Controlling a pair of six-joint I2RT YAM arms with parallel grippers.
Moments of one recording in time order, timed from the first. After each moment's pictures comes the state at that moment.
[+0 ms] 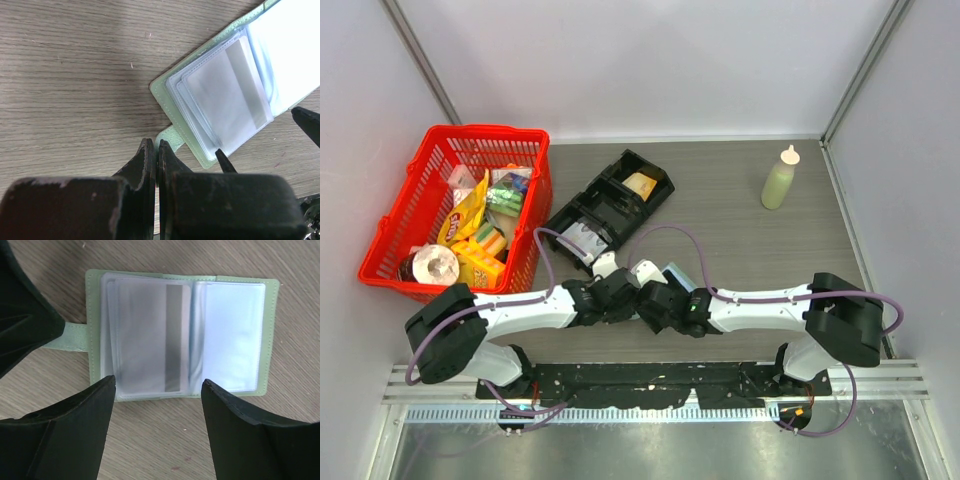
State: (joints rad) left arm -1.02 1.39 0.66 -0.32 -0.29 -1.16; right arm 1.21 1.50 0.78 -0.25 0.47 0.29
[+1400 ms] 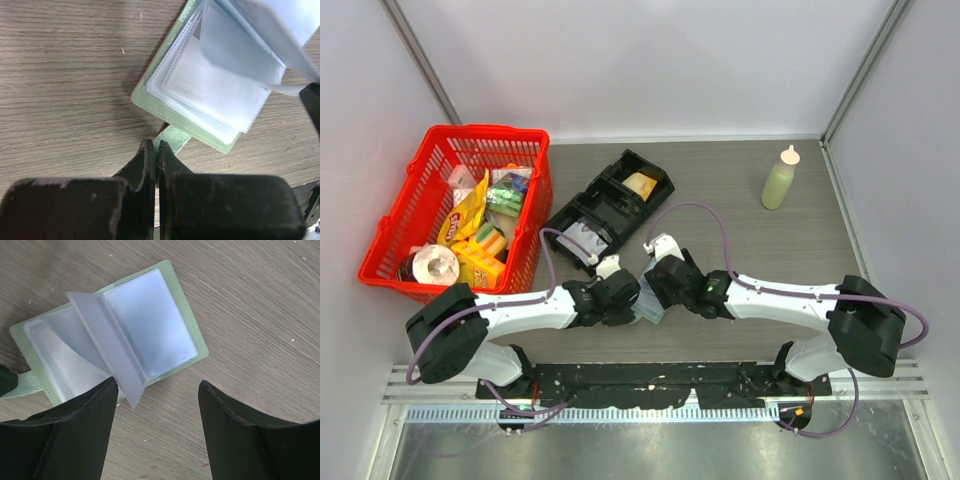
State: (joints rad) left arm -1.03 1.39 0.66 -0.32 -0.23 -1.10; right arm 1.06 1.41 0.78 -0.26 0.48 0.27
